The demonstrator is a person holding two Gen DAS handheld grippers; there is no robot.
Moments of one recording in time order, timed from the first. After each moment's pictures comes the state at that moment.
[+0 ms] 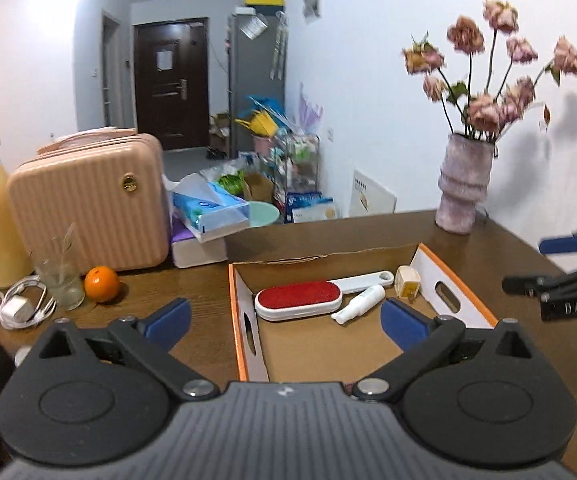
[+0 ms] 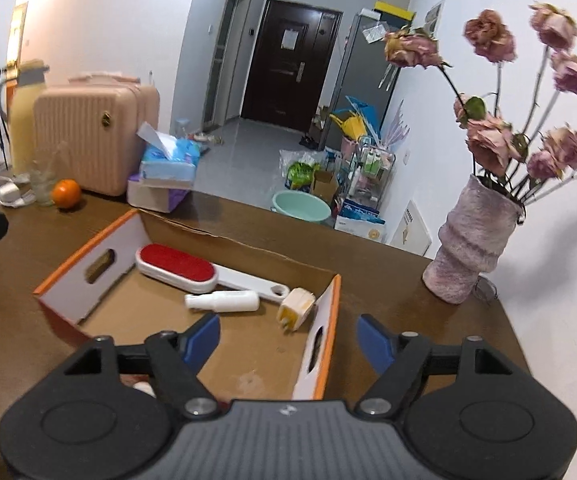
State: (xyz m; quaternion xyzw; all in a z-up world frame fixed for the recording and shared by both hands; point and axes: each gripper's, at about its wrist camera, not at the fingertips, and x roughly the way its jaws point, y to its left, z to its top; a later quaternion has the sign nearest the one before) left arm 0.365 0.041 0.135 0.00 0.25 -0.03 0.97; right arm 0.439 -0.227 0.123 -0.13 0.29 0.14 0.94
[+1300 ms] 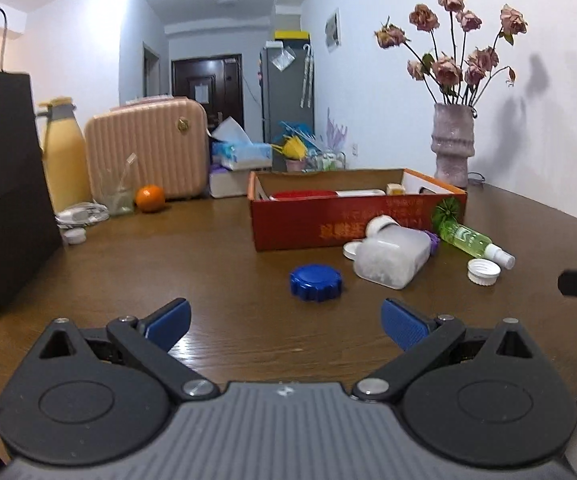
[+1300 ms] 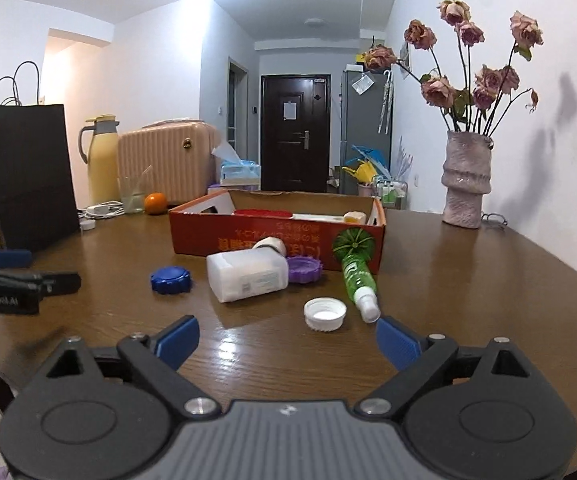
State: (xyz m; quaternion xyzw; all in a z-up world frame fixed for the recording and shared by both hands) left arm 0.154 0.003 -0.021 0.02 0.19 0.02 0.98; right arm 0.176 -0.271 -0.015 -0.02 0.18 0.18 0.97
